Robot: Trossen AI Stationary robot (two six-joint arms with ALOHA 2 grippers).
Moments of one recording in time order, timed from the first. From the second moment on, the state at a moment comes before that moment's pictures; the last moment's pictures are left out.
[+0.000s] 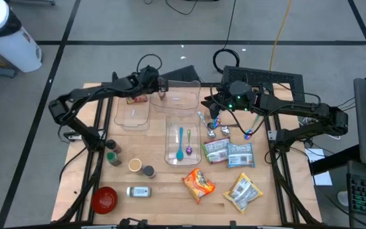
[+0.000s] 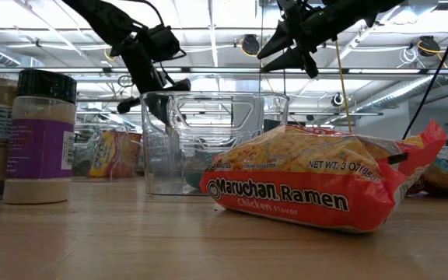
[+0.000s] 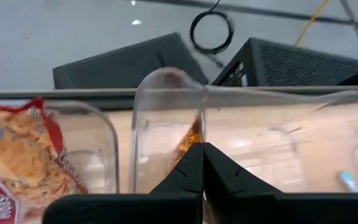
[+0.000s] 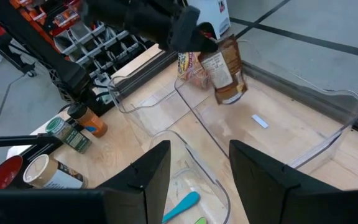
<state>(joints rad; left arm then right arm) 0.61 1.55 1.09 -0.37 -0.30 -0.78 -0.33 1.23 0.95 -0.10 0.00 0.46</state>
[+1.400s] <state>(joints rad) 0.62 1.61 1.10 -0.37 -0.39 -0.69 -0.33 1.23 0.95 -0.11 0.00 0.47</state>
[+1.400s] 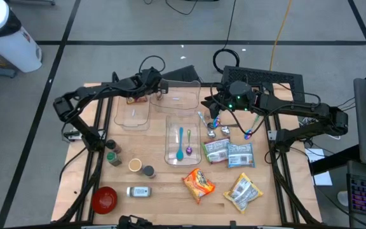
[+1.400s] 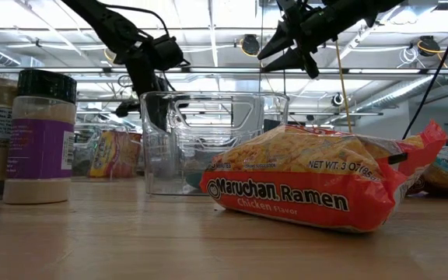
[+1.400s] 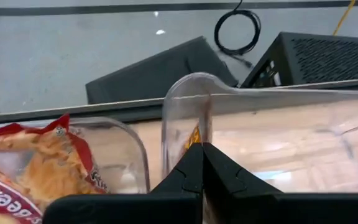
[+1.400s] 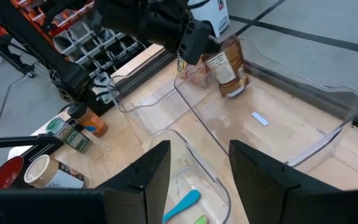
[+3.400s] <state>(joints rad) 0.65 1.24 1.17 -0.64 0.39 -0.21 -0.33 1.23 0.95 -0.11 0.00 0.46</state>
